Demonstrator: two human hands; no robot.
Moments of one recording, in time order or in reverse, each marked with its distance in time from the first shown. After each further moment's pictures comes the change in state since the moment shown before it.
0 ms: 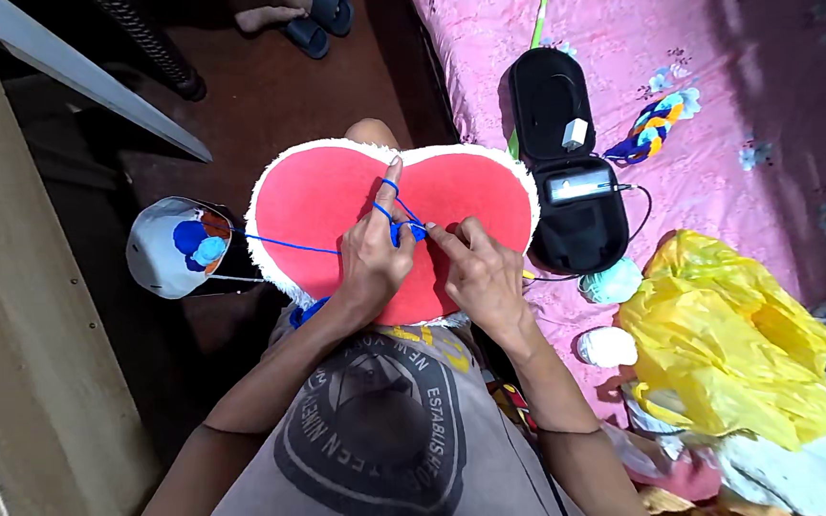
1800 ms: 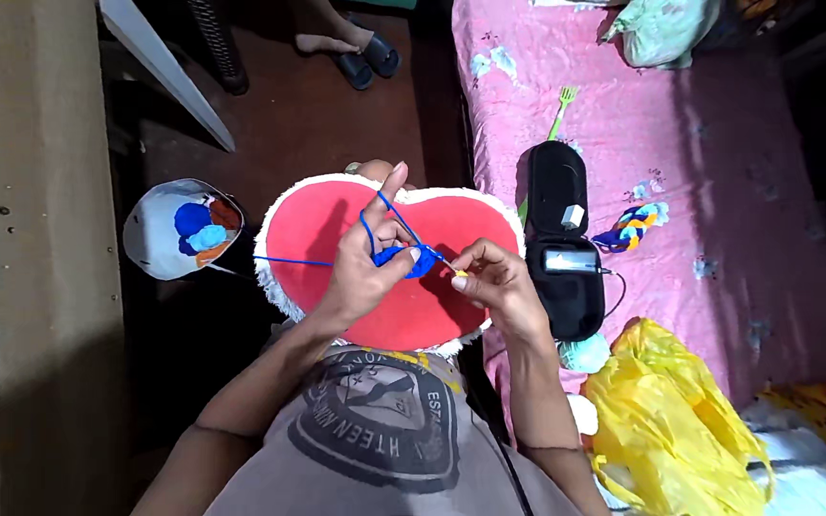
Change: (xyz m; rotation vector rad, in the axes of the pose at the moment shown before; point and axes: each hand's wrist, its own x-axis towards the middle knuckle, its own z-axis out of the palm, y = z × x) left_hand 0.011 -0.012 -0.070 -0.894 0.088 0.016; right_hand 0.065 -0.006 -0.018 1.294 -0.419 0.380
